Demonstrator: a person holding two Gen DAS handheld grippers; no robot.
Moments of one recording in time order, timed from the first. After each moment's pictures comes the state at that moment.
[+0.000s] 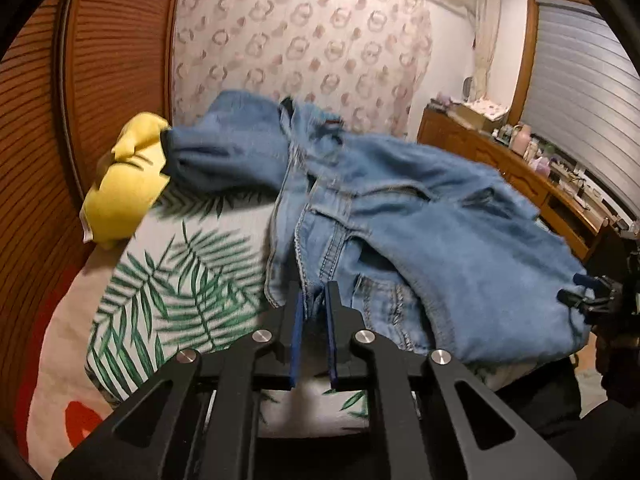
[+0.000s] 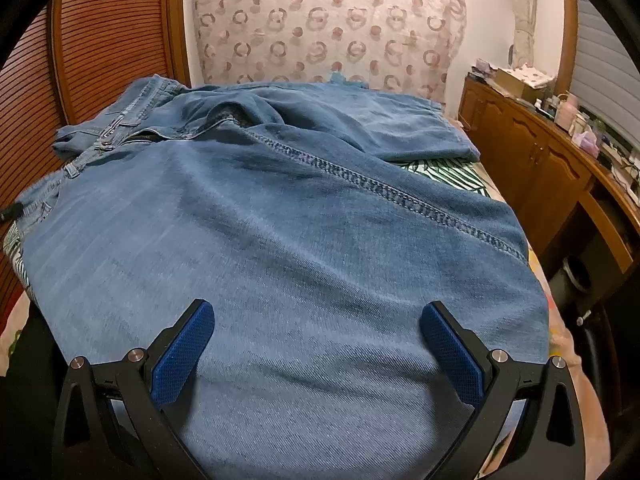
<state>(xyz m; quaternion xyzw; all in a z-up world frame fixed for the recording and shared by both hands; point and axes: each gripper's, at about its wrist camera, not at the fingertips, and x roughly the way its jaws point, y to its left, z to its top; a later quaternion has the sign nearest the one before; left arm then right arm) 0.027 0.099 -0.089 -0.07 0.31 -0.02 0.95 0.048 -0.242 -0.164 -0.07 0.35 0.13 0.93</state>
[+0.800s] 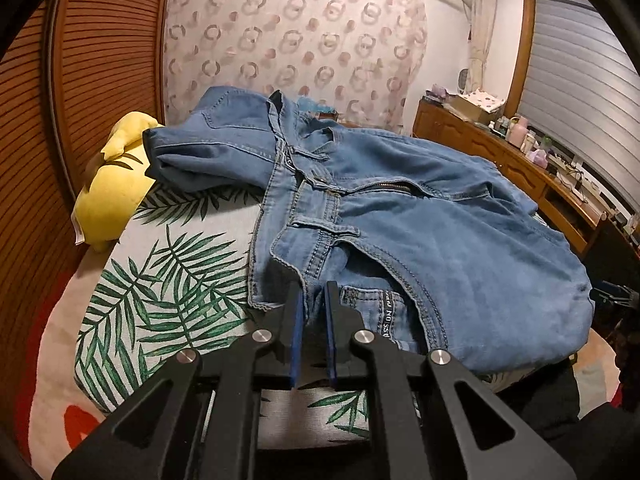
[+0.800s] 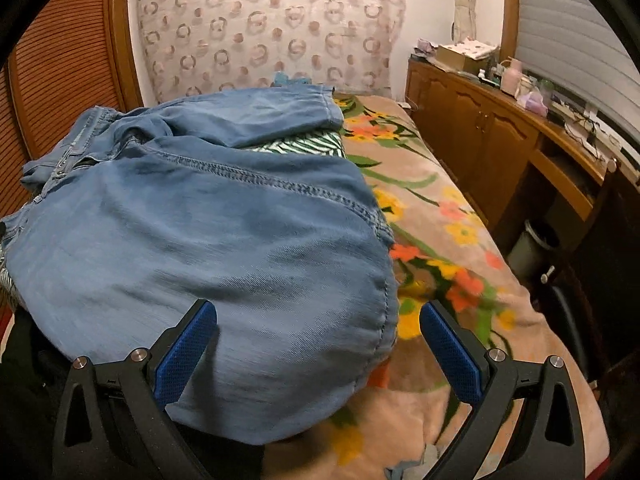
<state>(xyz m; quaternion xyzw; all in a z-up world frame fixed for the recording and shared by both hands) 0.041 0.089 -0.092 -0.07 0.33 -0.03 0.94 0.019 -0.349 -0.155 -0.03 0.36 0.06 0.93</state>
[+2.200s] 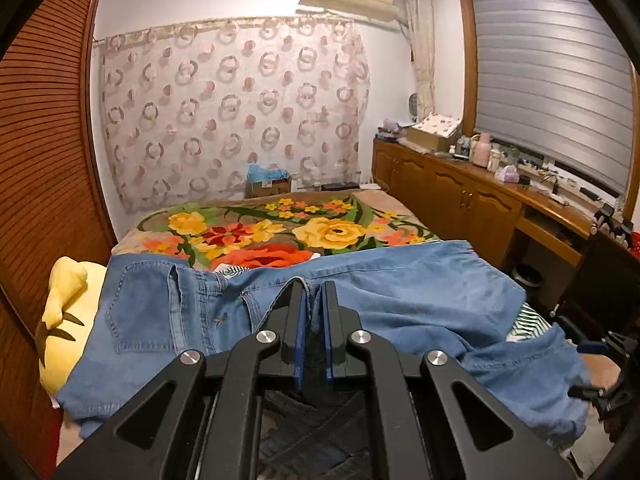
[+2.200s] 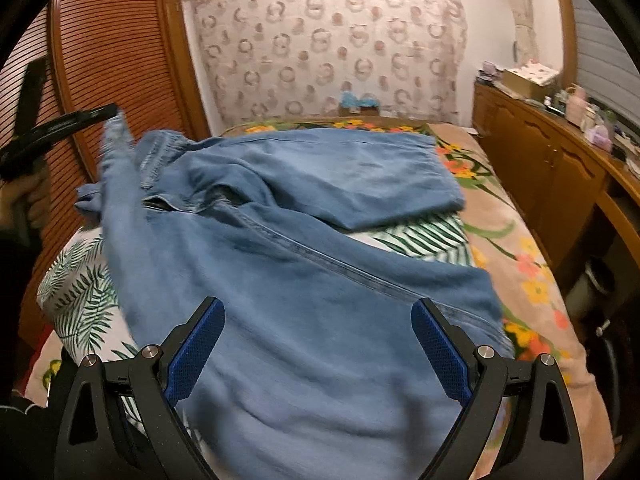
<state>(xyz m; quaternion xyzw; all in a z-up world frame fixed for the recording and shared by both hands) 0.211 0.013 0.028 0.01 0.24 -0.09 0.97 0.068 -0.299 -0.123 -0.02 0.32 0.18 0.93</state>
